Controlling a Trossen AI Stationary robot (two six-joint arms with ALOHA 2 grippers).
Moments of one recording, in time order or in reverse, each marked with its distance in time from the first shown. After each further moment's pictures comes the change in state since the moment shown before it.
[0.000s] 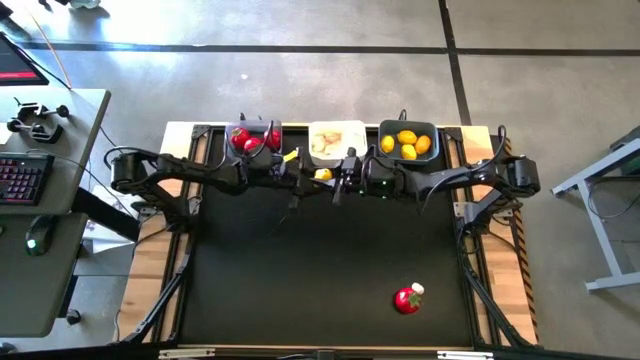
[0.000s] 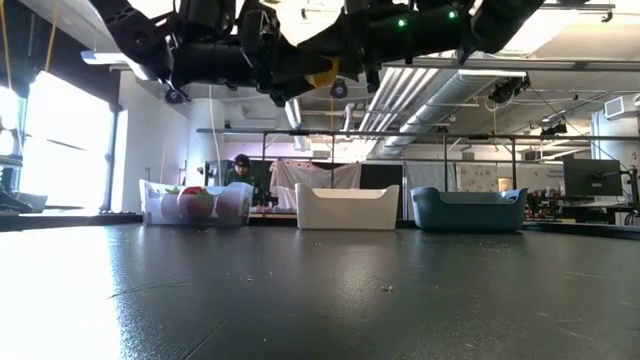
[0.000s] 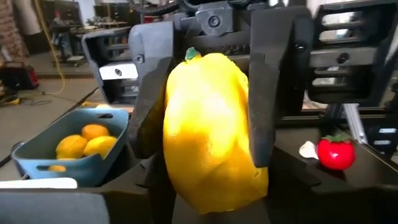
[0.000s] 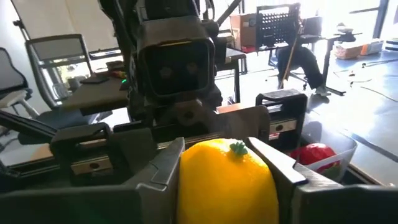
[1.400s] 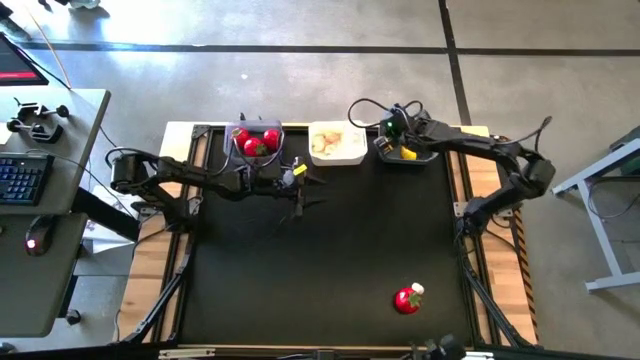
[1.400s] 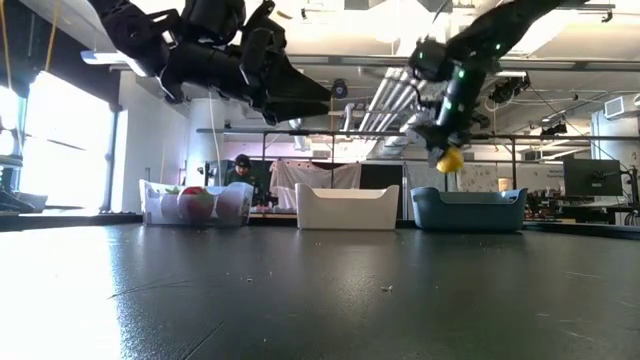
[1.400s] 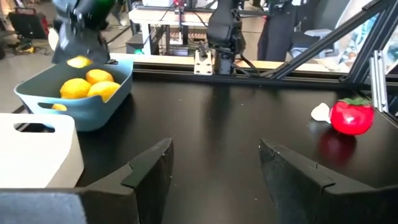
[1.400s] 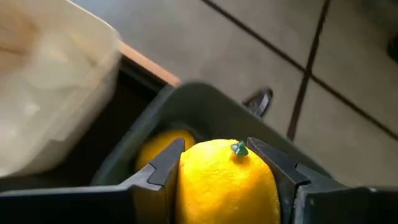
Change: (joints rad) left arm -0.072 0.002 -0.001 -0.176 -0.155 -0.024; right arm -0.552 -0.107 0.109 -1.122 0.412 0.037
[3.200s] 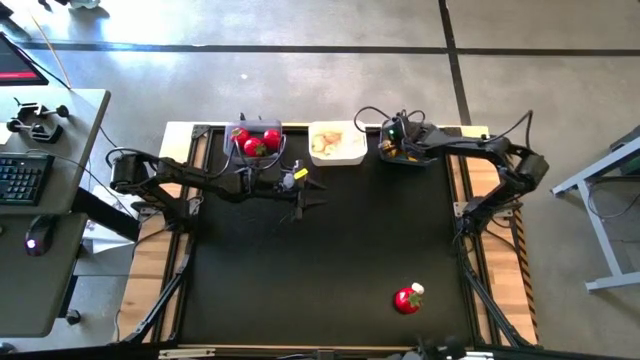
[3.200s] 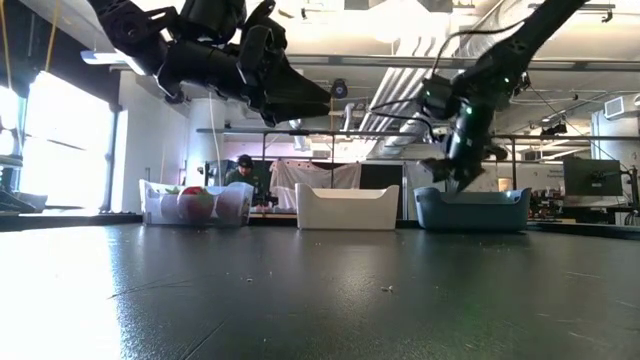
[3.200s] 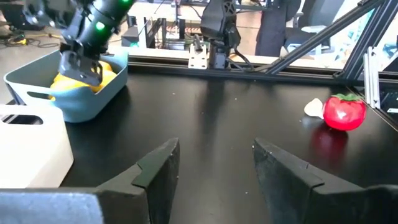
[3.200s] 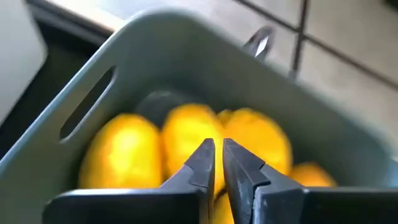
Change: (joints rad) left arm -0.028 0.000 0.000 -0.020 -0.009 -0.019; right arm -0.076 0.071 -0.166 0.168 -0.004 0.122
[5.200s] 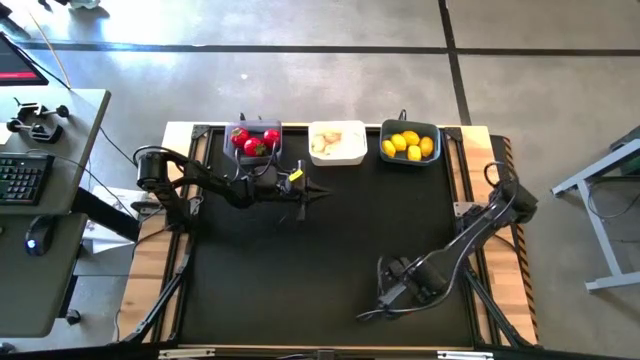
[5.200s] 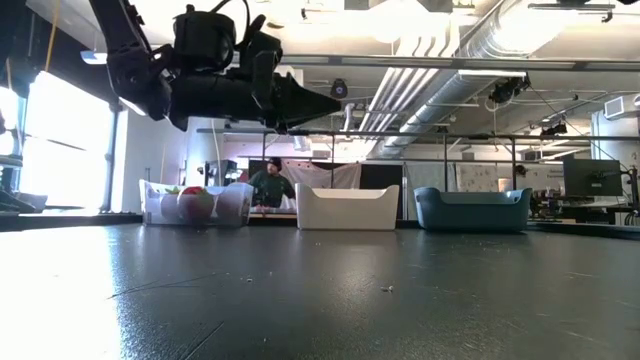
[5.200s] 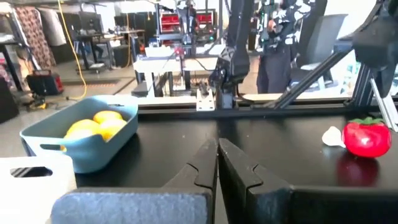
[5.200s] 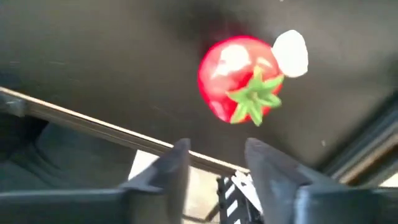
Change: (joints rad) left arm 0.014 0.206 -0.077 0.517 0.005 0.069; right arm 1.385 0.194 0.592 -0.840 -0.781 1.550
